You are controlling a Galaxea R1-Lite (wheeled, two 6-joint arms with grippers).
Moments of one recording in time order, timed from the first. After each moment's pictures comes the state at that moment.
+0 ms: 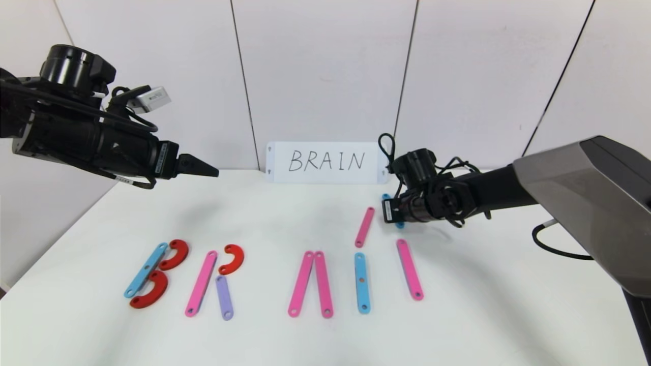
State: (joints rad) left arm -0.04 1.73 -1.50 0.48 -0.42 0.10; right arm 0.40 2.33 -1.55 0.03 -0.17 0.21
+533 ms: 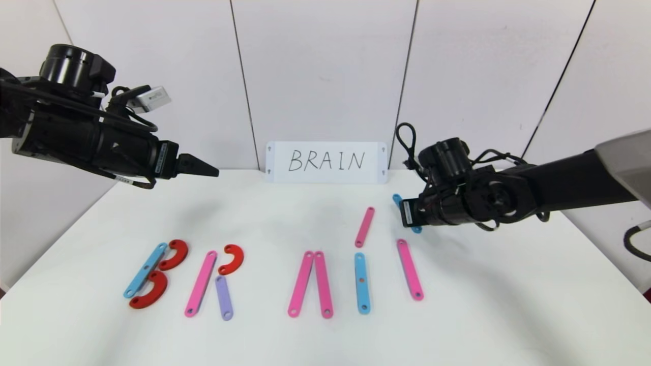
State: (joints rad) left arm -0.04 1.73 -1.50 0.48 -0.42 0.10; right arm 0.40 2.08 -1.32 0.02 -0.11 0.19
